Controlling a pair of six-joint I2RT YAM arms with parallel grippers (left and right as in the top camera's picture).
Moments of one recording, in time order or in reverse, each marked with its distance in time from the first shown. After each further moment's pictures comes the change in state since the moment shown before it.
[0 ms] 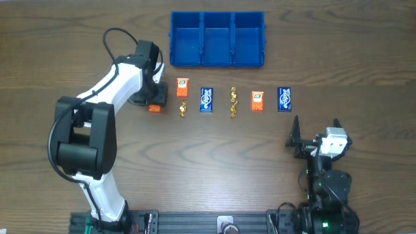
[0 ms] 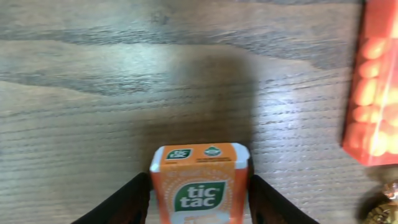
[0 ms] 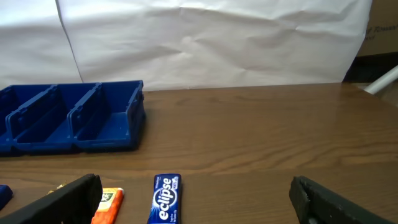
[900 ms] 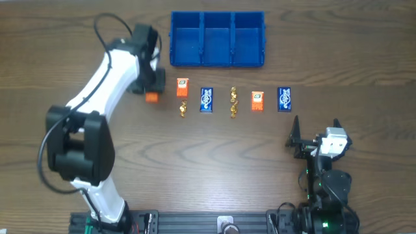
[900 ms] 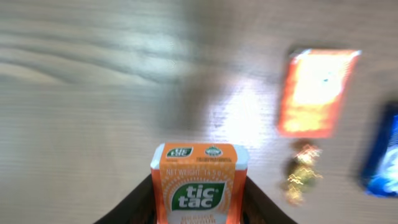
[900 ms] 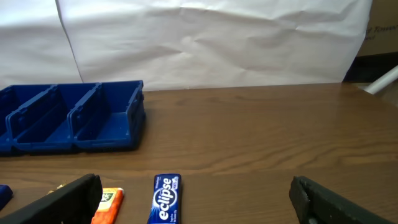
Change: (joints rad) left arm -0.013 -0.060 0.264 -0.293 -0.040 -0.152; right arm 0.000 0.000 0.000 0.000 0.000 0.000
